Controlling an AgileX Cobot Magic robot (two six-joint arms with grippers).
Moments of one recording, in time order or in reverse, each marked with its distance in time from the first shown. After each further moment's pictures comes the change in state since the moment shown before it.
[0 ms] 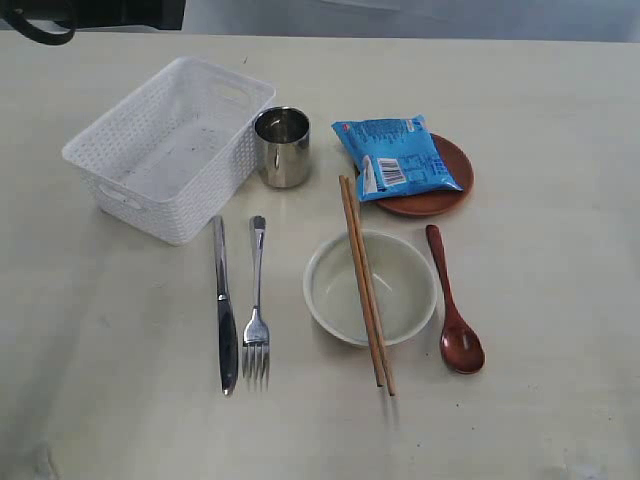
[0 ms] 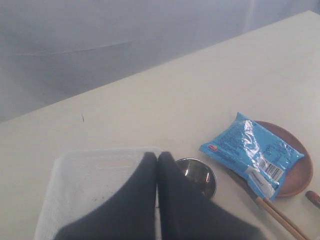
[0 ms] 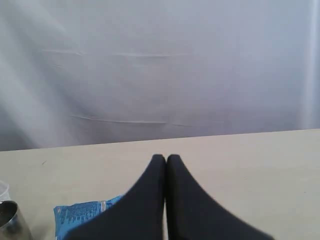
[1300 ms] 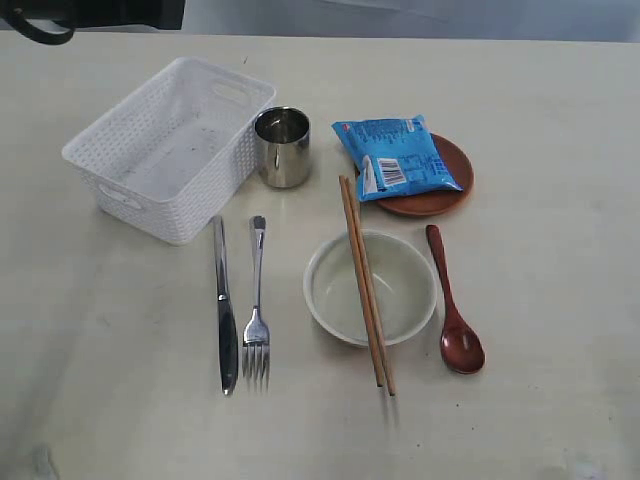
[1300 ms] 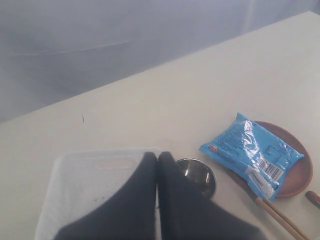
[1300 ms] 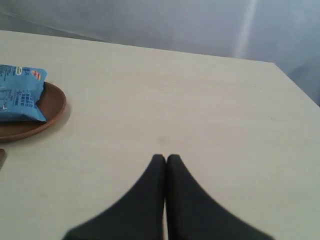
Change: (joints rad) left arm 0.000 -0.001 0.000 0.000 0.000 0.000; right arm -0.117 -0.514 0.366 0.019 0.326 -0.293
